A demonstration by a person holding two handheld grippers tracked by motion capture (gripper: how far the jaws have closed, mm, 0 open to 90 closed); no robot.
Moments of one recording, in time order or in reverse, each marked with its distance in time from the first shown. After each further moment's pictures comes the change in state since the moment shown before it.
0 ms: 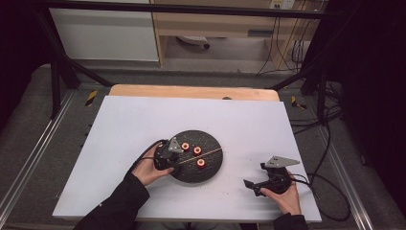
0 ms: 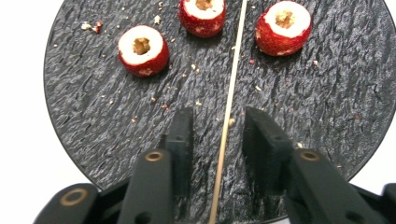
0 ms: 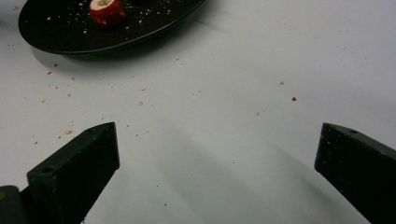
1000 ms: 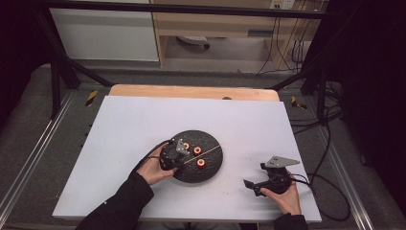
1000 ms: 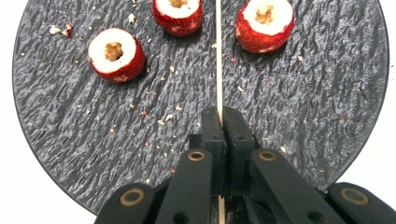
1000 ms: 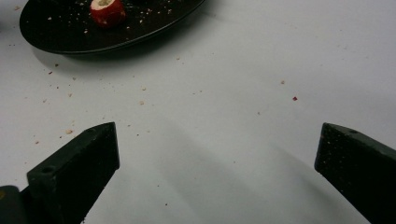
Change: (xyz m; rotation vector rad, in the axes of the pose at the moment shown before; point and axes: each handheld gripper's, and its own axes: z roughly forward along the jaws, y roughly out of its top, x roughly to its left) left arm -0.008 0.013 0.005 0.078 -0.020 0.051; right arm 0.000 0.000 0.000 0.001 0.003 0.003
